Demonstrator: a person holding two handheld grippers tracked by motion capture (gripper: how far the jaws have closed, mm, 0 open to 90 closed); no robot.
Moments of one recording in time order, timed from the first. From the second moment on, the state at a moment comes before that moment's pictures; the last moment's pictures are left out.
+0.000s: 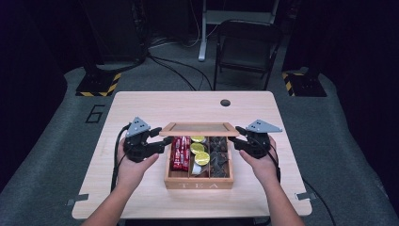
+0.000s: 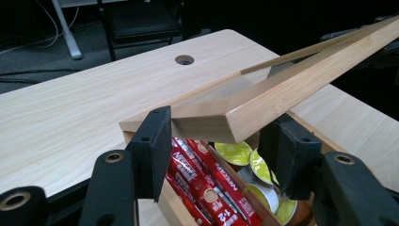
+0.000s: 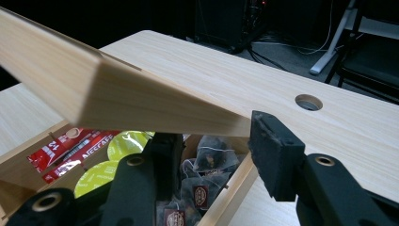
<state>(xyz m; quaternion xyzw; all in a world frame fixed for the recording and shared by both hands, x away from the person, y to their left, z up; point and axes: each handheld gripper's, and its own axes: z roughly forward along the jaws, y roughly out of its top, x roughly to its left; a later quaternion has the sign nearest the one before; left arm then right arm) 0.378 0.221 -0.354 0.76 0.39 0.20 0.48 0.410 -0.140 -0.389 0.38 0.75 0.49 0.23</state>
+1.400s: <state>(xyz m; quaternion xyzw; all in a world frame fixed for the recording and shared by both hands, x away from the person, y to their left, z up) 0.385 0.207 -0.439 0.73 0.46 0.19 0.47 0.426 -0.142 -0.391 0.39 0.74 0.50 0.22</state>
